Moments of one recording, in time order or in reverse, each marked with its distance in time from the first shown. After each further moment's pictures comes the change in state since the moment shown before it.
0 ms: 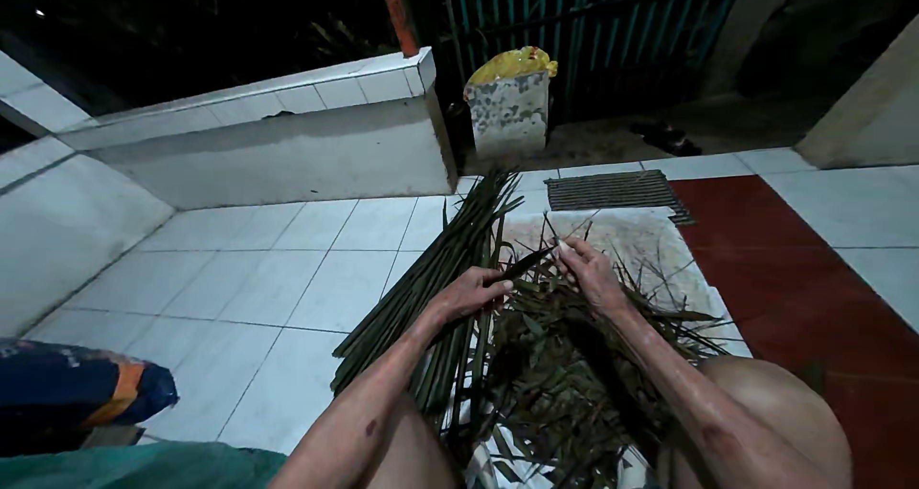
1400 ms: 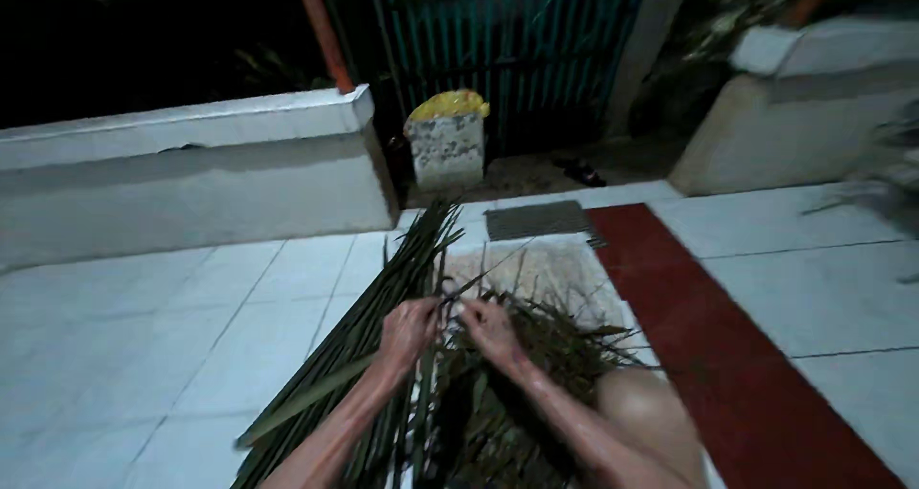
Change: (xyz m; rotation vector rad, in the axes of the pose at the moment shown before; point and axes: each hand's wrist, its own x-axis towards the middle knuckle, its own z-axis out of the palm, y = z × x) left_hand 0.022 0.024 0.028 0.832 0.476 -0.041; right_hand -0.021 -0.009 0.037 -0.526 -0.070 0.014
